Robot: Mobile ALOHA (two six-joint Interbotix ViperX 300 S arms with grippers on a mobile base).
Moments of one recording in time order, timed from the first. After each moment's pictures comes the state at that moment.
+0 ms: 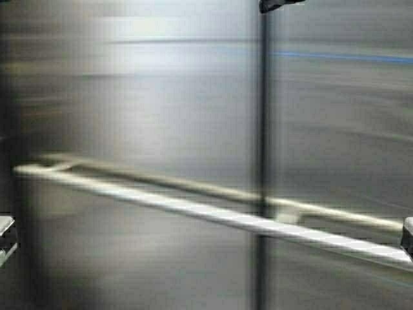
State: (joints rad) left arm -0.08 -0.90 1.26 0.03 -0.32 -0.11; right arm 0.51 -0.36 0.76 -0.38 0.04 0.26
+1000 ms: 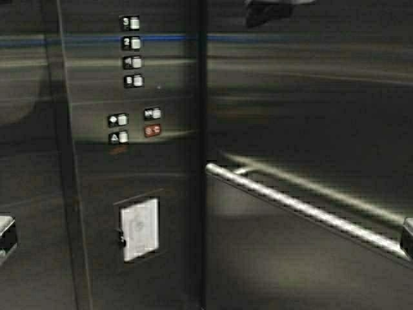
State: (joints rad) left arm -0.08 -0.91 1.26 0.03 -0.32 -0.11; right arm 0.52 -0.20 0.71 -0.38 -0.04 0.27
